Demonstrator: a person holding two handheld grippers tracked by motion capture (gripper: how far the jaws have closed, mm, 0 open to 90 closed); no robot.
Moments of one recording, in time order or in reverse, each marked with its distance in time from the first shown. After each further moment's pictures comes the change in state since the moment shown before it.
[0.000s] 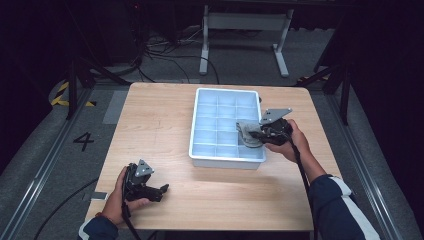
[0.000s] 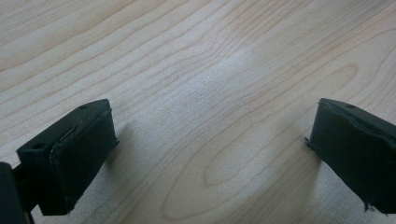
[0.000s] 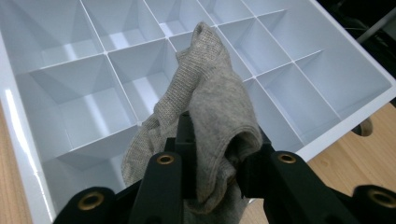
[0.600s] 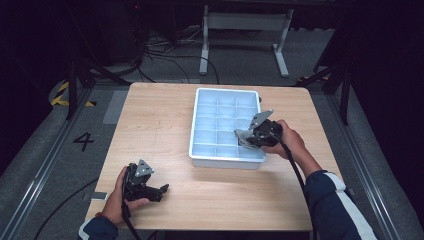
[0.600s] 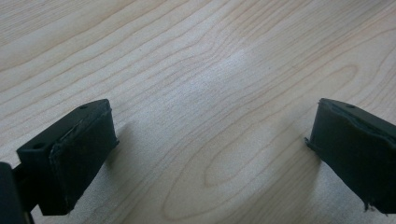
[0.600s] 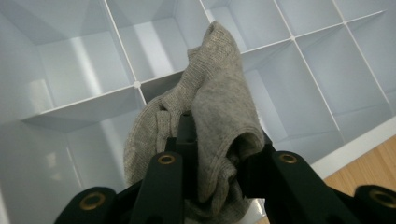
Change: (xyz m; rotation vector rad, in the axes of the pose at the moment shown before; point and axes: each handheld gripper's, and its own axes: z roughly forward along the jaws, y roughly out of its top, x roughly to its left) left arm 0.000 0.000 0.000 0.000 -0.001 0.001; right arm 0.002 0.003 0.031 0.212 0.050 -0.108
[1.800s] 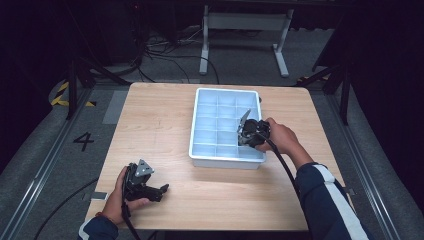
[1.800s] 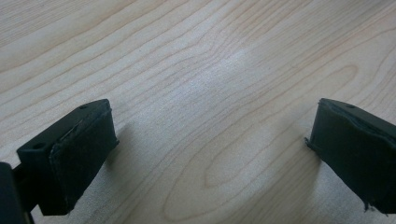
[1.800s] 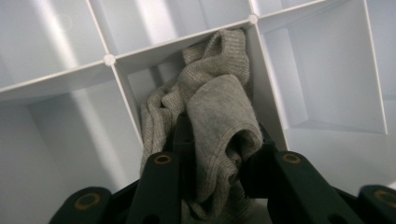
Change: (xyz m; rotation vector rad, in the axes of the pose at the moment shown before) left arm 0.000 0.000 0.000 0.002 -0.006 -0.003; right arm -0.003 0.022 0.034 0.296 0.032 -0.082
